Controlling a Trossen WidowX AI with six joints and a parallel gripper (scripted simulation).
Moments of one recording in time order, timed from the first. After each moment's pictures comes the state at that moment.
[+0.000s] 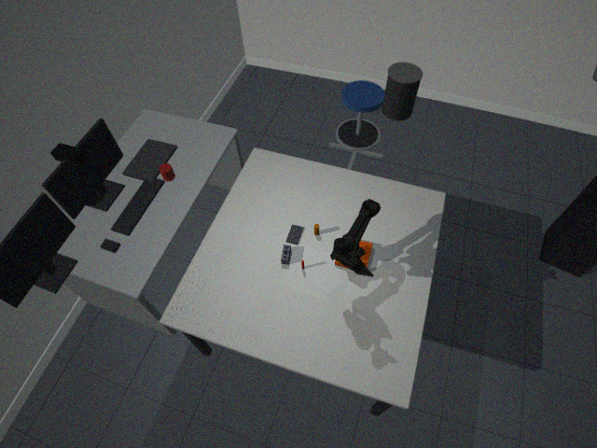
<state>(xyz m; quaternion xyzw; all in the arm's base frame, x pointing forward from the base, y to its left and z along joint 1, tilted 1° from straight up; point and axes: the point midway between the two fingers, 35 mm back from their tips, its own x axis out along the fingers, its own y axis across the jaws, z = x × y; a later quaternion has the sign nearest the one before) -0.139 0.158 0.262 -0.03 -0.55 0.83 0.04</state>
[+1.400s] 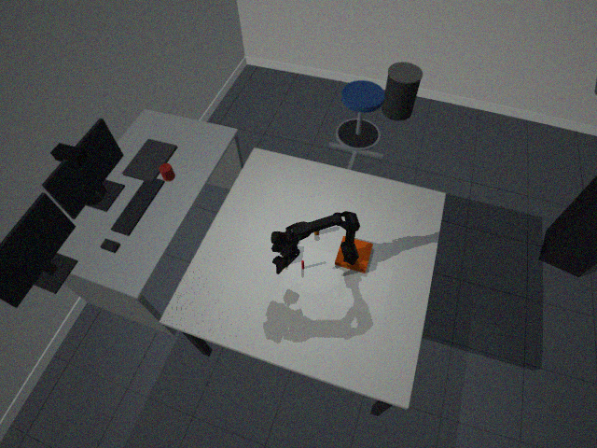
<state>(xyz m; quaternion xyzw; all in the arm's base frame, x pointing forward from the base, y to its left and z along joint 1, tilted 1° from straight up) 0.235 0.287 0.200 -0.22 -0.64 -0.23 -0.70</state>
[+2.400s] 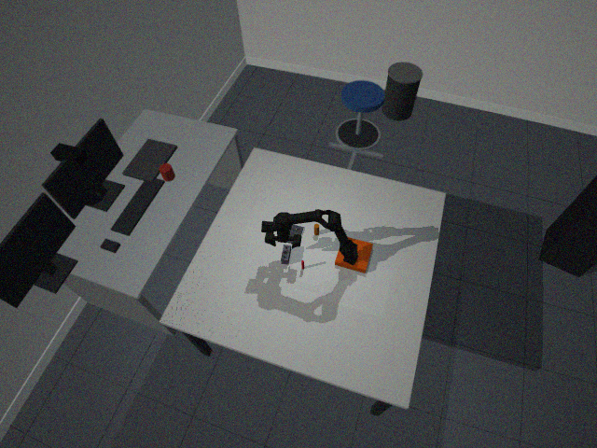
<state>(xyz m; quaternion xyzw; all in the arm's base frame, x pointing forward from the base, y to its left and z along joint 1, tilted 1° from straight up) 0.330 0.153 0.125 -0.42 -0.57 0.37 -0.60</state>
